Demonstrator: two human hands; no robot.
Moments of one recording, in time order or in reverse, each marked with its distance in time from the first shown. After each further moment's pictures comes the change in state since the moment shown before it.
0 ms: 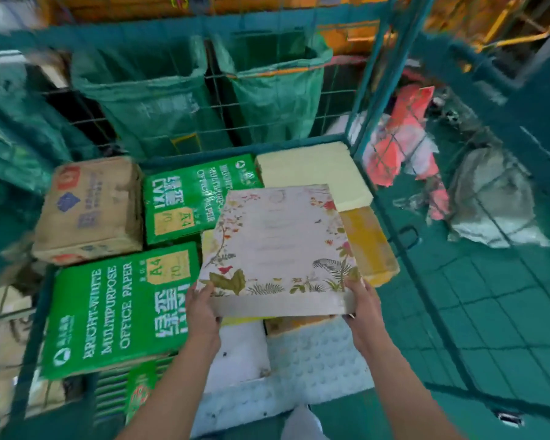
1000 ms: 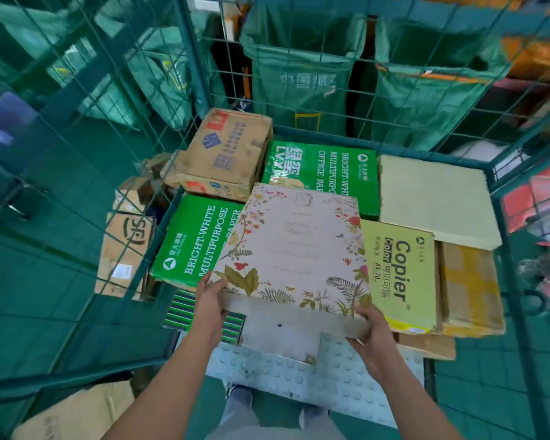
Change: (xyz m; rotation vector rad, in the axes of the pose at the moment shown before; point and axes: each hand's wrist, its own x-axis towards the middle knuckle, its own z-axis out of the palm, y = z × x) left_hand -0.001 0.032 -0.203 -0.187 0.170 -0.031; right_hand -0.053 0.103 0.113 -0.209 -0.320 0.207
